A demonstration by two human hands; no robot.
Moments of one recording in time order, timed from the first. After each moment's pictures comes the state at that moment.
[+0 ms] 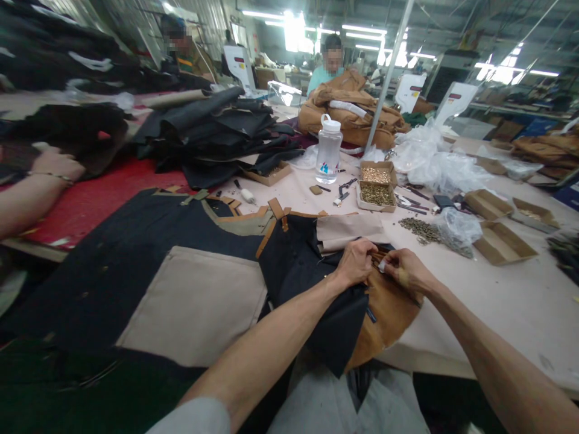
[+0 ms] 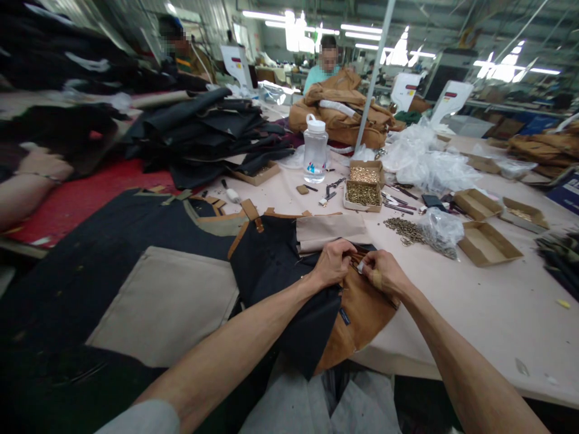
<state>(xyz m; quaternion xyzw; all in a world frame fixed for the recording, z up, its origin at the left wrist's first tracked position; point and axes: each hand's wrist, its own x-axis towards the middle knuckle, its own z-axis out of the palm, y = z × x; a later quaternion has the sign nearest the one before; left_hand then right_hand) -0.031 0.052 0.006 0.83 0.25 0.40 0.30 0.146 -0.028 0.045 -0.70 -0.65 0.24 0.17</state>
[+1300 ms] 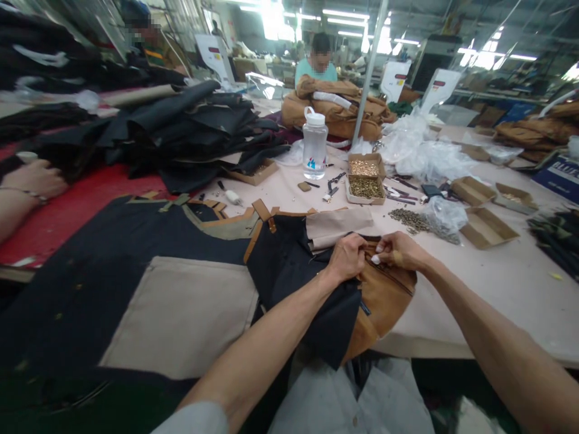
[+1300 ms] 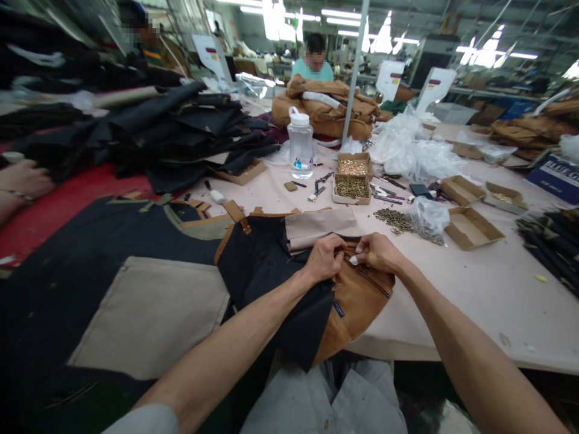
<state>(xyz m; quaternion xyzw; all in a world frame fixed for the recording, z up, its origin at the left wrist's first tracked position) -0.031 0.054 0.009 0.85 0.24 0.39 0.27 0.171 -0.011 0.065 -0.70 -0.60 0.34 0.19</state>
